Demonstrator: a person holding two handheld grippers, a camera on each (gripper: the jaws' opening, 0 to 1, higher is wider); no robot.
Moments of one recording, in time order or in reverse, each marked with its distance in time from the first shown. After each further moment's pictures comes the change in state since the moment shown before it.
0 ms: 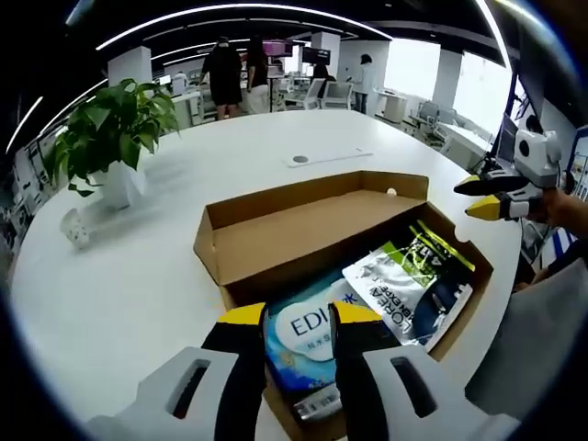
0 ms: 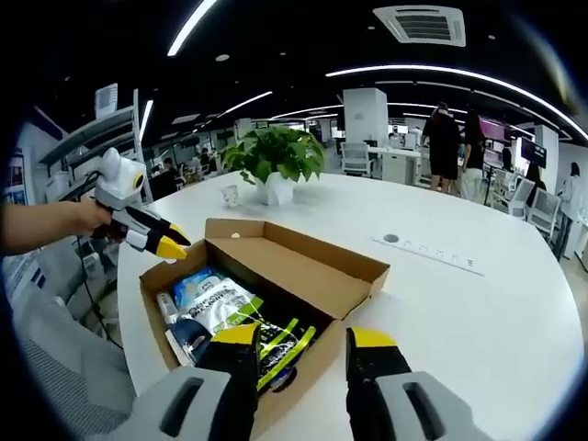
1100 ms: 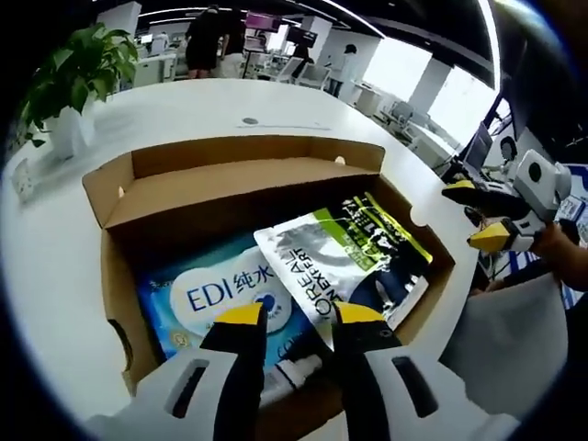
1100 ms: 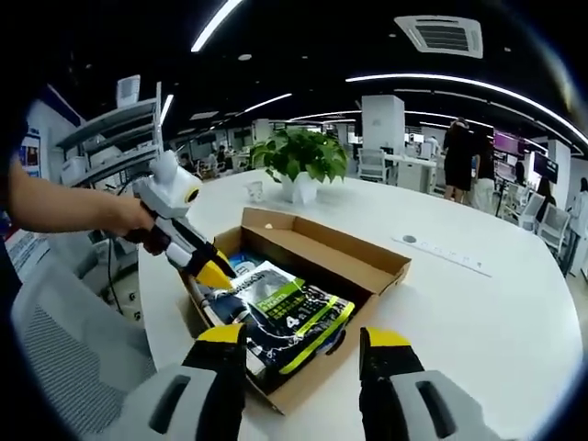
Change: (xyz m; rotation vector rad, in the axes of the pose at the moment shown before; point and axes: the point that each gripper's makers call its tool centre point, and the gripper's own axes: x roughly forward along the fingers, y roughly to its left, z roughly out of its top) left arm 0.034 -0.068 -0.034 -0.131 0.103 -0.230; right arm -0.029 0.043 -0.021 -0.068 -0.021 0.046
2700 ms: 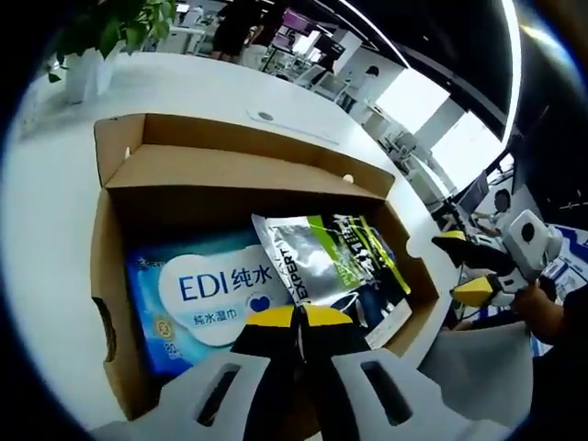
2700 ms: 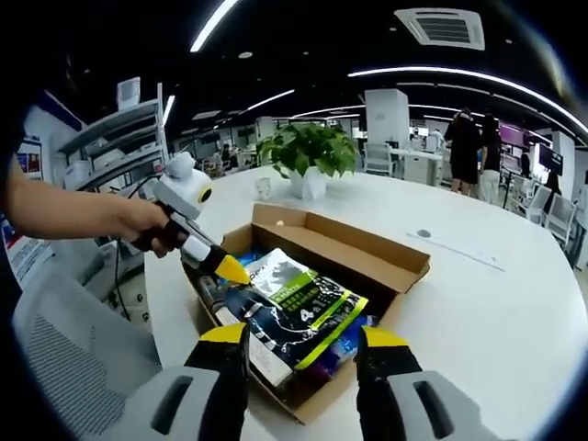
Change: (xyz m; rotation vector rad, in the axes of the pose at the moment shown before) left arm -0.003 0.004 0.004 -0.214 -0.041 -0.079; right arm 0.022 0.018 0.001 0.019 0.026 0.038
